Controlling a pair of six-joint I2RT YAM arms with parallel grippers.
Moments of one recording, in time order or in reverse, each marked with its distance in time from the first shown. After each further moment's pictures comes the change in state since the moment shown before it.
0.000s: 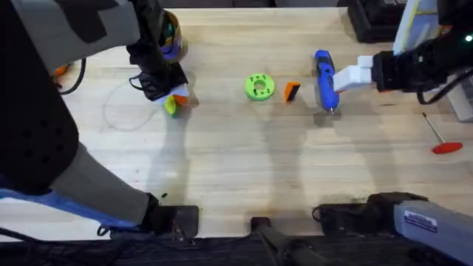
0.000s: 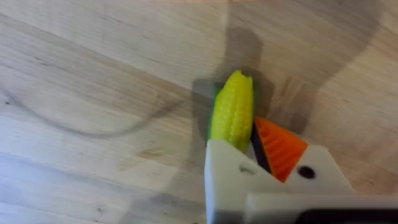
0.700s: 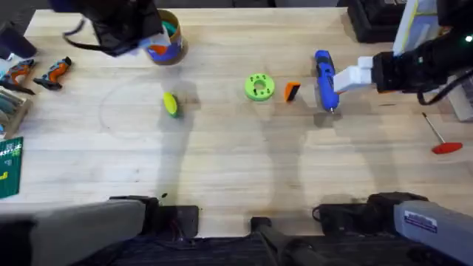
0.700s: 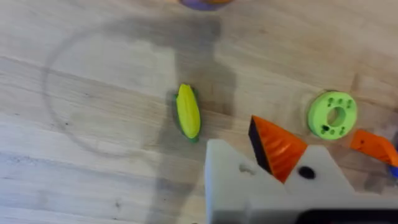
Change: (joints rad) left arm 0.000 -0.324 0.256 -0.184 0.000 0.119; right arm 0.000 0.000 0.000 -0.008 0.000 0.000
